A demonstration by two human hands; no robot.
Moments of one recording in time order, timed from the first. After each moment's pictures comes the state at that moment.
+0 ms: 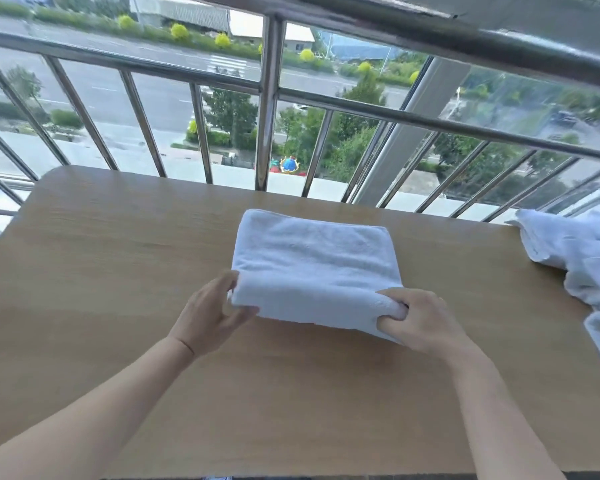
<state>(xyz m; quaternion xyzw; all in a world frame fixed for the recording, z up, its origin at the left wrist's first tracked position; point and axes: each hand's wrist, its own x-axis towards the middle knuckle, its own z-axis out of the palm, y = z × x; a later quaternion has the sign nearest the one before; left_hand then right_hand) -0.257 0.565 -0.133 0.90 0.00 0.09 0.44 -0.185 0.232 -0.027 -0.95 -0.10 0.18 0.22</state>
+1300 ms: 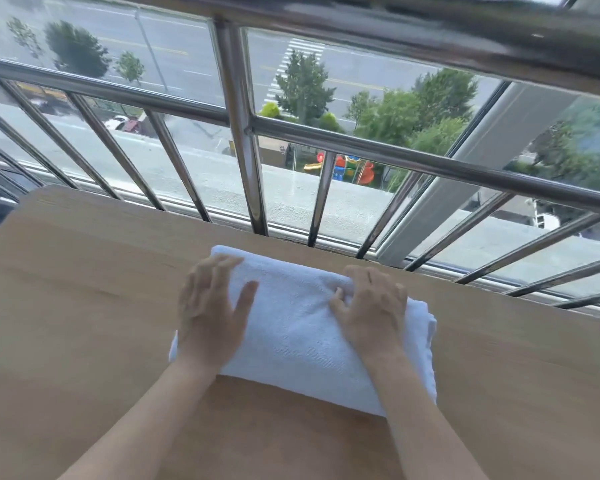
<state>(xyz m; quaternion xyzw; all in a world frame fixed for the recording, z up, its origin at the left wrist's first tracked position) -0.087 0.501 -0.126 0.92 0.25 0.18 0.25 0.027 0.302 -0.134 -0.98 -0.16 0.01 0.14</state>
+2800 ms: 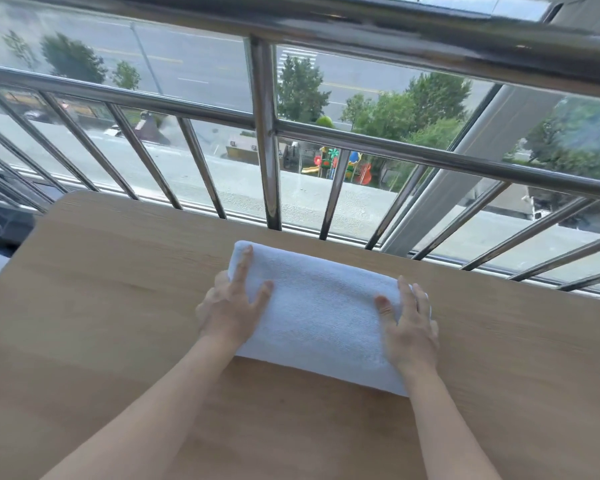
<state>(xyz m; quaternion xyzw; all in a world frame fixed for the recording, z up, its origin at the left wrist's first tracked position) -0.100 0.527 -0.148 0.92 0.33 -0.04 0.22 -0.011 0.249 -0.157 -0.95 0.02 0.13 0.27</state>
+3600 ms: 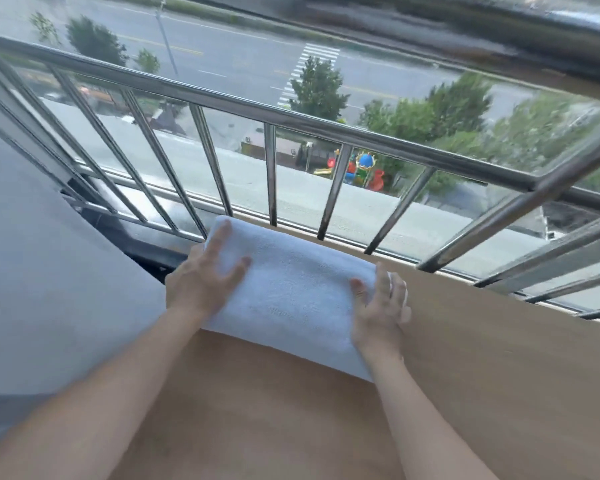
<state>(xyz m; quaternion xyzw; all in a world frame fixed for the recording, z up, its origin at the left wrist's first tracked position) -0.168 0.933 -0.159 0.91 0.34 0.04 0.21 -0.073 0.659 -0.169 -0.96 -0.01 0.09 0.25</state>
